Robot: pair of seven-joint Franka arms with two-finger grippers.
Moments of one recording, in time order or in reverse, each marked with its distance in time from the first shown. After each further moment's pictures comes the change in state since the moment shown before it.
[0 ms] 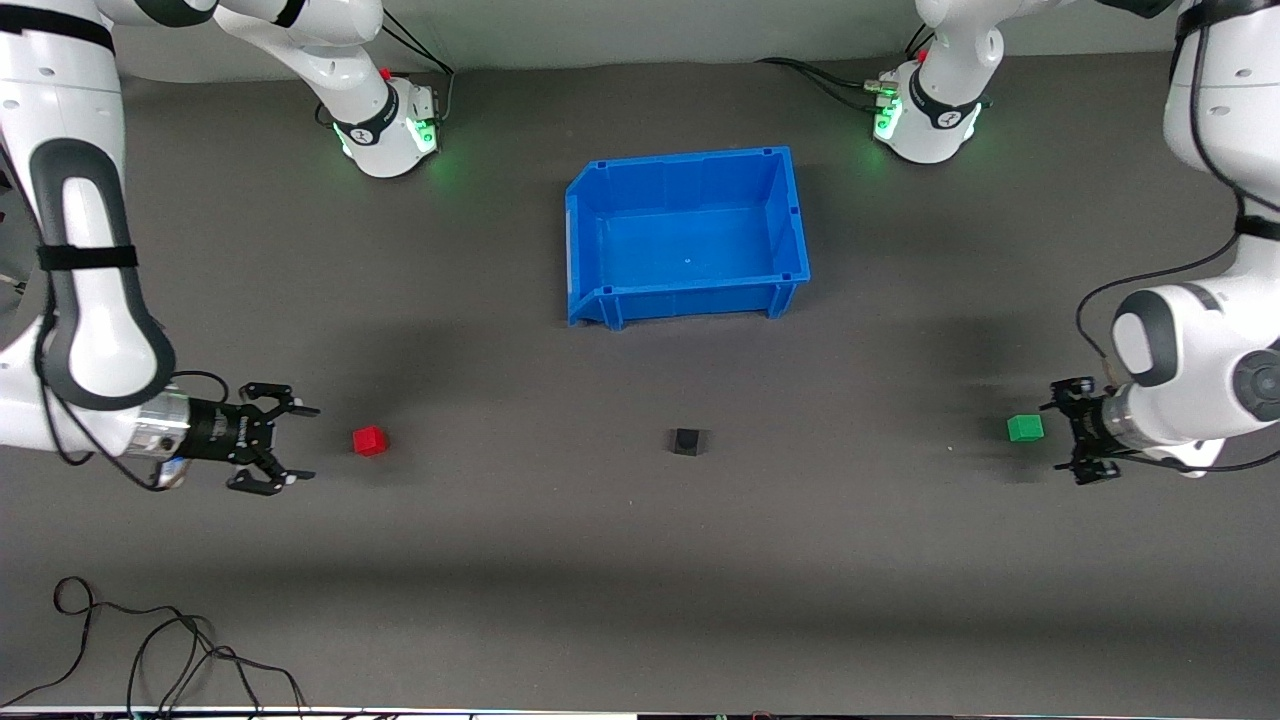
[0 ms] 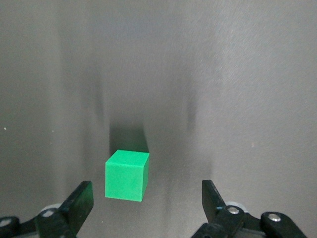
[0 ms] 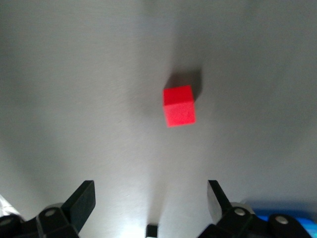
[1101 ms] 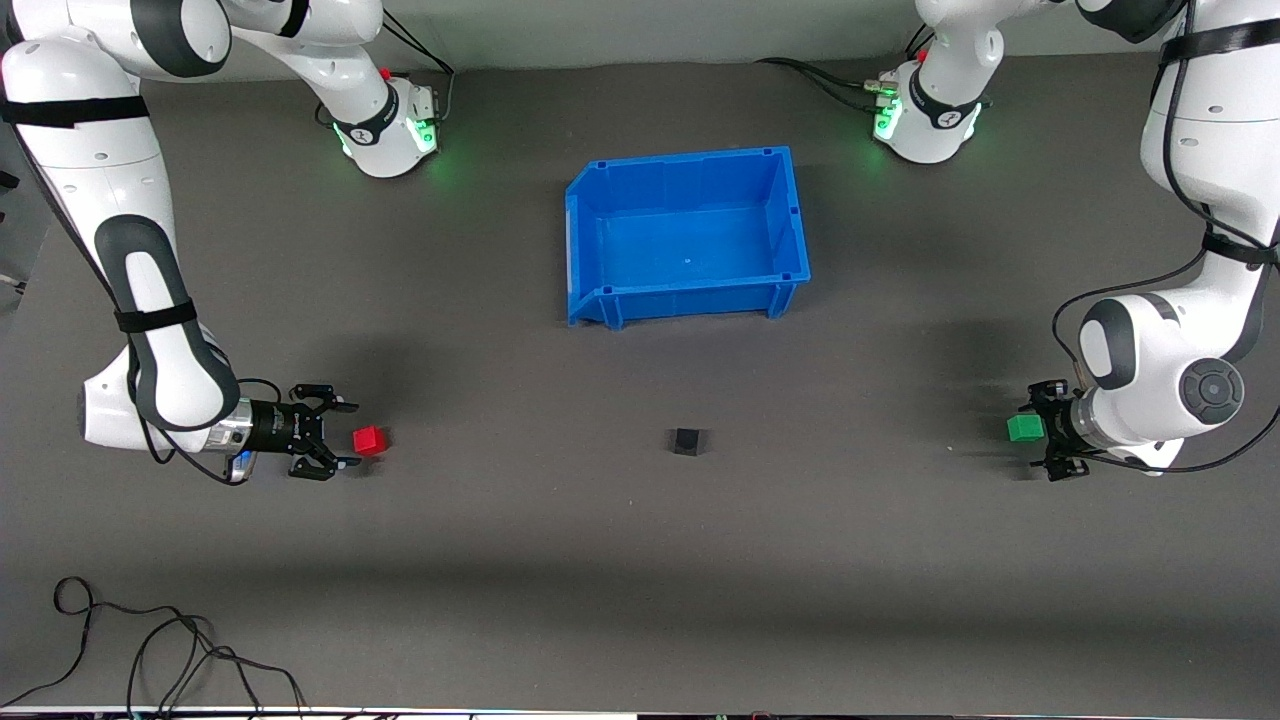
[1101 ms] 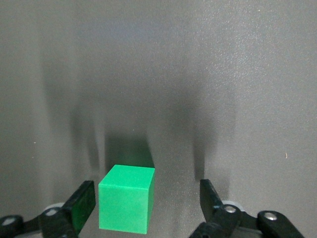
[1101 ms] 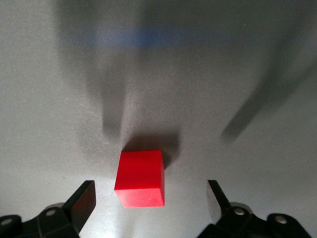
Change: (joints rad) left arm -0.003 0.045 0.001 -0.041 0.027 0.092 0.000; right arm -0.007 0.134 0.000 -0.053 0.081 0.090 -0.227
